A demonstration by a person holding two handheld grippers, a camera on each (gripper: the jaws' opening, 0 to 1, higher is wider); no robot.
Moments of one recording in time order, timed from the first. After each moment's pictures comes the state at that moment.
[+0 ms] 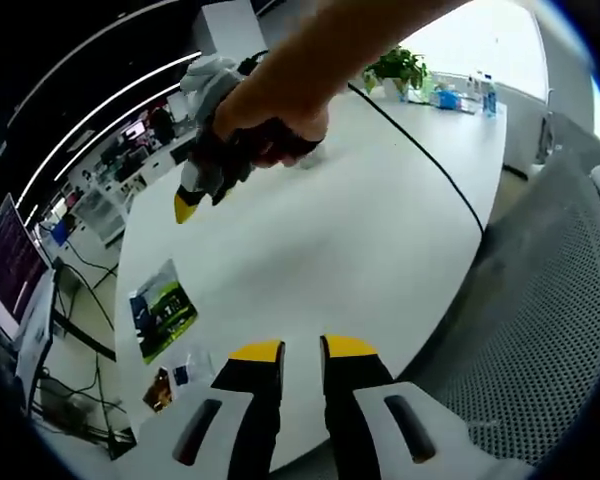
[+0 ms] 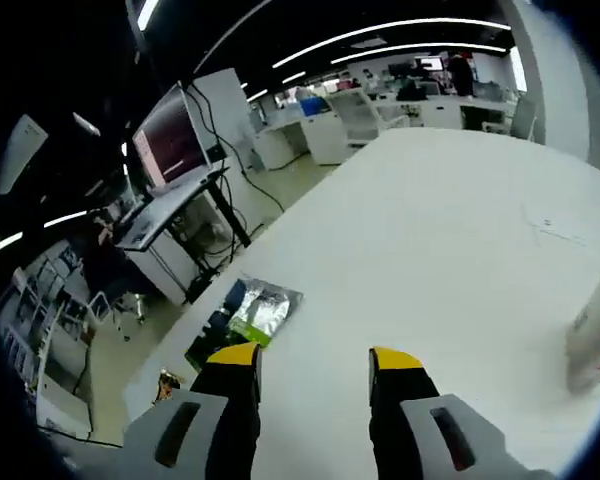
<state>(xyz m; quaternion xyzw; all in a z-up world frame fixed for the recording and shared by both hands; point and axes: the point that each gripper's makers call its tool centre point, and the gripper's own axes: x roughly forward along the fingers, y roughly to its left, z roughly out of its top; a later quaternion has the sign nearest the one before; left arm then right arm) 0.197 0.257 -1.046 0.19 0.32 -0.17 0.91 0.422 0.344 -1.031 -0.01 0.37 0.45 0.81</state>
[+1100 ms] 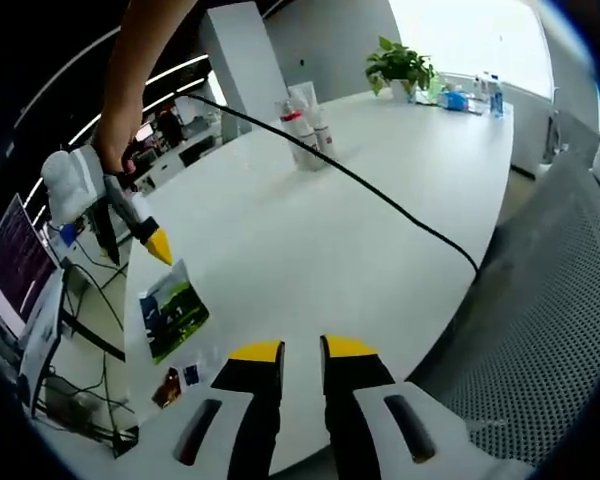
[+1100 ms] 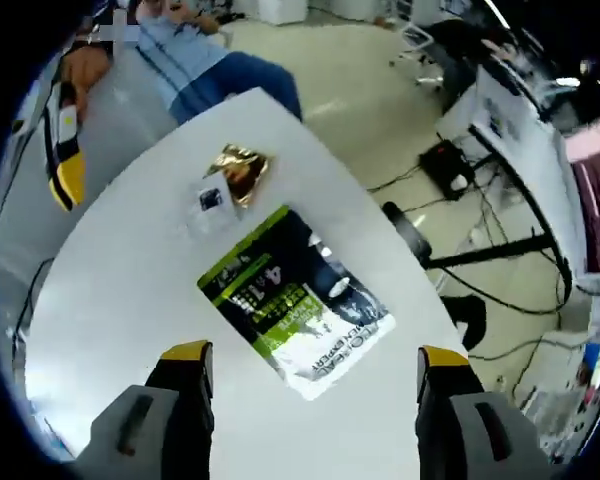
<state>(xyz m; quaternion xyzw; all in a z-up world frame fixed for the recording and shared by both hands) 0.200 0.264 -1.043 0.20 0.32 -0.16 0.91 0.375 0.436 -1.071 -0.68 0.05 0.72 0.14</state>
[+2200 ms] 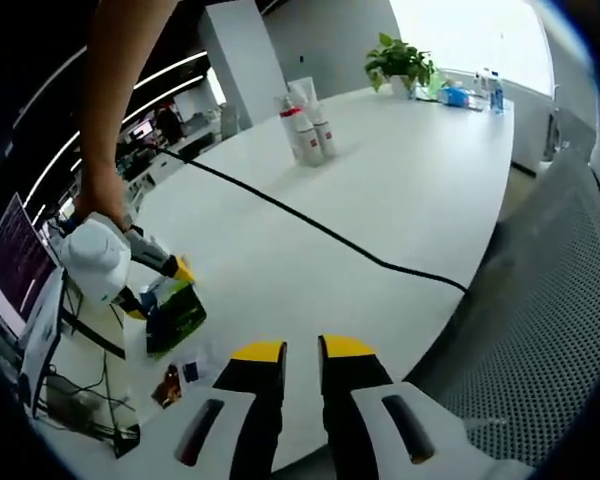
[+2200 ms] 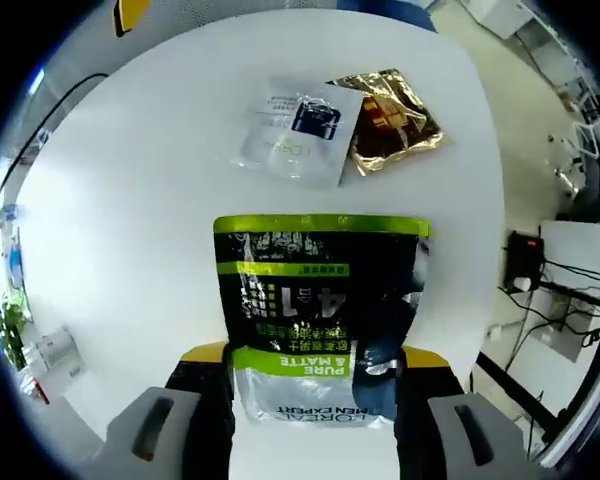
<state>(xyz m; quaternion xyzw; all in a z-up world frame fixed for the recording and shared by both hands) 0.198 0.265 -1.046 0.20 0.32 -0.16 0.91 0.362 0.427 -1.122 -0.74 -0.07 0.66 -0.07</state>
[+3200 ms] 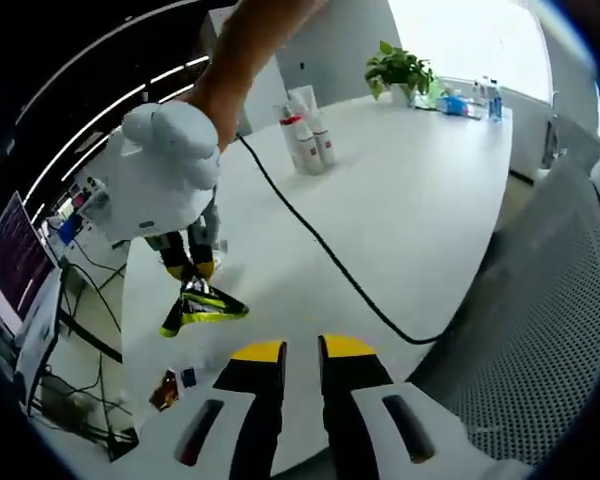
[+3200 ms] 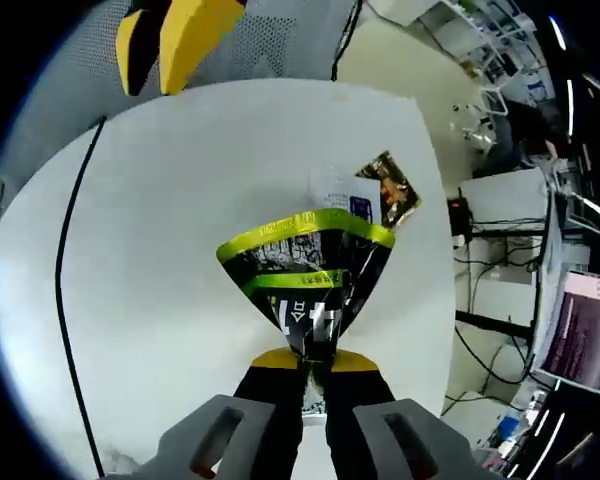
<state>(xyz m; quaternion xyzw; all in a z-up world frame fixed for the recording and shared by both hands) 0.205 0.262 -1.029 0.17 0.29 -0.16 0.93 0.312 0.336 -1.060 -0.70 -0.10 0.68 0.21</state>
